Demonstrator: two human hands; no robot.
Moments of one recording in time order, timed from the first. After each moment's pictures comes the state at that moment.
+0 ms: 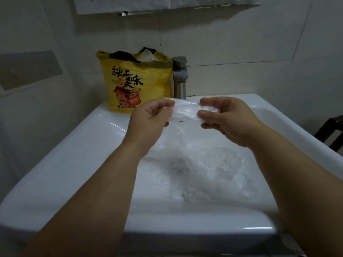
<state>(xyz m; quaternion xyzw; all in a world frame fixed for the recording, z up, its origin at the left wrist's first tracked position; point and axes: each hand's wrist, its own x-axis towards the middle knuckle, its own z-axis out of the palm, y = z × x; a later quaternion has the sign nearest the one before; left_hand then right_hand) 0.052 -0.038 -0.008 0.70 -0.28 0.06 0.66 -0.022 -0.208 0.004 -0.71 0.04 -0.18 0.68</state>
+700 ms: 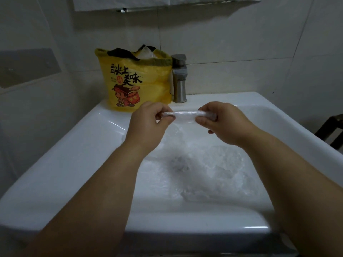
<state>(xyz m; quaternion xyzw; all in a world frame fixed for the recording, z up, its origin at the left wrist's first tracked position) 0.061 -0.035 -0.018 0.81 -0.33 0.19 0.45 -0.016 -0.213 -0.011 -0.91 0.04 -0.22 0.35</state>
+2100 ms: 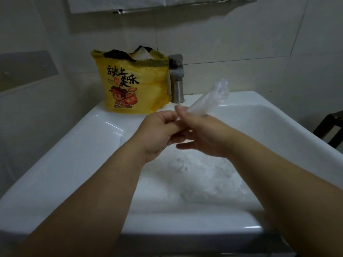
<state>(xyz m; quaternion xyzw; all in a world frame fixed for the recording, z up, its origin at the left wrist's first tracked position) 0.038 -0.051 -0.010 0.64 -0.28 -0.21 0.69 -0.008 -0.176 -0.013 -0.69 0.00 0.03 0.72</state>
